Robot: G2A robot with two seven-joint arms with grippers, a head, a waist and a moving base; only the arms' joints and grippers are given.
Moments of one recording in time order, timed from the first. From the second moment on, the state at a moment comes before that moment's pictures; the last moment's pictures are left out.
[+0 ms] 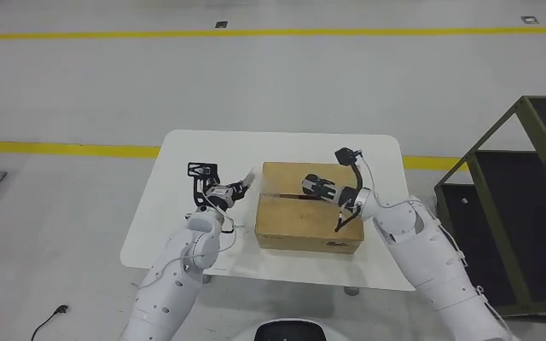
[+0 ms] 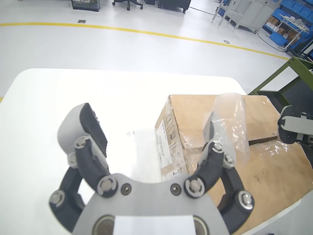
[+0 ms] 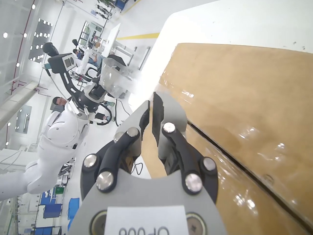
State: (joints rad) left arm 1.10 -1.35 -1.20 -1.41 1.03 0.05 -0.14; right arm -0.89 -1.17 1.09 -1.26 -0.19 -0.30 0.67
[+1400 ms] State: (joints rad) left arm 1.11 -1.35 -1.37 -1.35 0.53 -0.02 -0.32; right arm -0.75 -1.27 0.92 -1.06 -0.13 -0.48 0.57
